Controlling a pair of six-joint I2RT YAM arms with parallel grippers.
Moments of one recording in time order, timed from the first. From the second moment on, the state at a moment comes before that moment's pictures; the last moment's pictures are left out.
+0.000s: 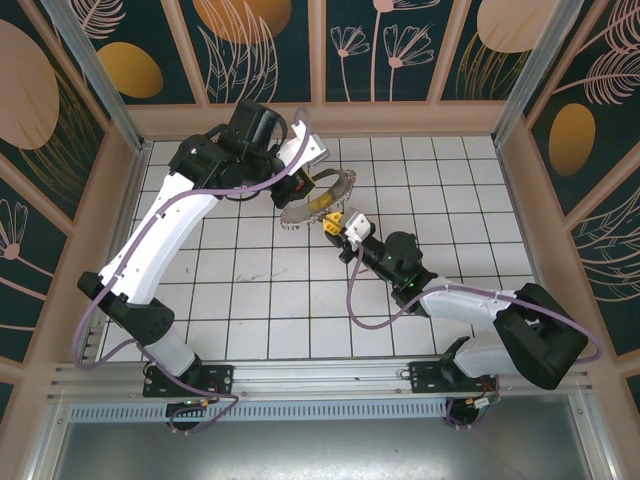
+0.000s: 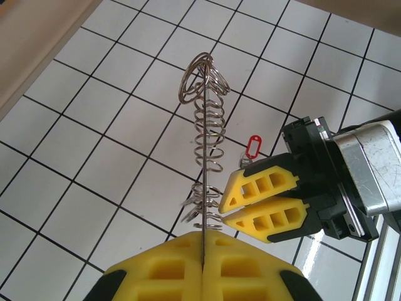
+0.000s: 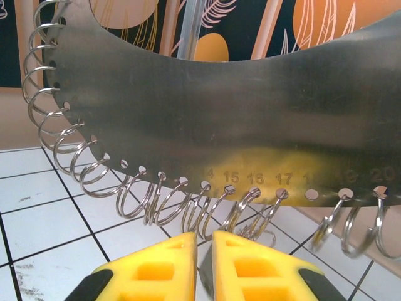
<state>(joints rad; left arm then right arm) -0.64 1.66 2.04 -1.18 0.34 0.30 0.78 1.31 0.49 0.88 -0.10 -0.23</state>
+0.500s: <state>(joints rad) -0.64 1.64 2.00 -1.15 0.34 0.30 0.78 1.32 0.51 0.89 -0.10 -0.24</state>
